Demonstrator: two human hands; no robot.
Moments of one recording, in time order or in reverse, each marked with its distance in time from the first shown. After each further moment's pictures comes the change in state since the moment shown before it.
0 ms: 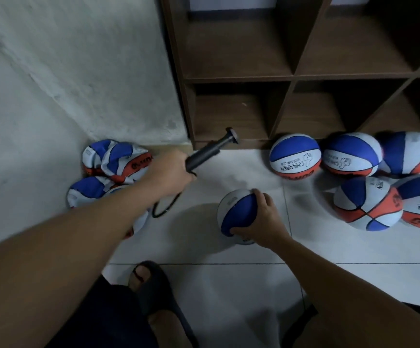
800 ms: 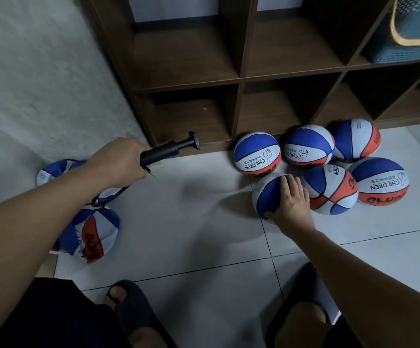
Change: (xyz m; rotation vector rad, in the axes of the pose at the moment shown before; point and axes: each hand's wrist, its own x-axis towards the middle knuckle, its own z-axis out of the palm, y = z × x) left_hand 0.032 0.015 -0.043 0.277 -0.076 0.148; right_hand -0.008 0.102 -0.094 -0.481 0.307 0.130
